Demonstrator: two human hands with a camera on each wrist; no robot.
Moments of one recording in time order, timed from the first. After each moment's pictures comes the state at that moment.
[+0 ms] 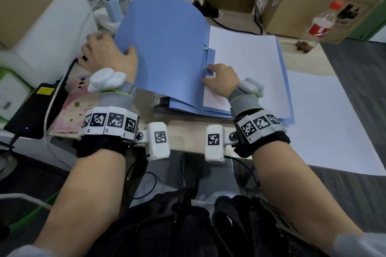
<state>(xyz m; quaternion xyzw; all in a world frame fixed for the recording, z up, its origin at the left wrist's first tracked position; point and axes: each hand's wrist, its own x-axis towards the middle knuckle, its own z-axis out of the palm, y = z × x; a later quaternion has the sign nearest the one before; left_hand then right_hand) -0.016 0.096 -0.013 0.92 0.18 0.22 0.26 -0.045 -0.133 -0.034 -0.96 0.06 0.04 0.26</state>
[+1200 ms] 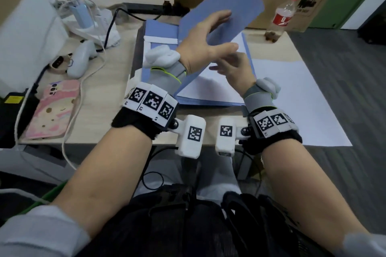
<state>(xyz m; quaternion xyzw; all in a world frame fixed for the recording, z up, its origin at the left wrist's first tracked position) -0.064 -0.079 0.037 0.76 -0.37 -0.05 0.53 -0.094 -0.209 -0.023 -0.80 0.05 -0.14 0.59</state>
